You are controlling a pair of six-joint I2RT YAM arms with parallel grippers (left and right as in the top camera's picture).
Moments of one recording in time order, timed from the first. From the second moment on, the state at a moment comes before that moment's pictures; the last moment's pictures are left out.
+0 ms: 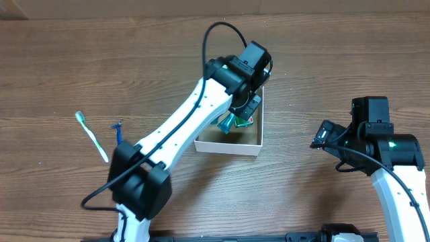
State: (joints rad) left arm -0.68 2.03 1.88 -1.14 0.00 -0.03; right arm -0.03 1.12 1.03 -1.15 0.03 0.46
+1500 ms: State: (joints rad) left arm 0.17 1.69 1.06 -0.76 0.05 -0.11; right arm -0.03 1.12 1.02 -1.16 0.03 0.46
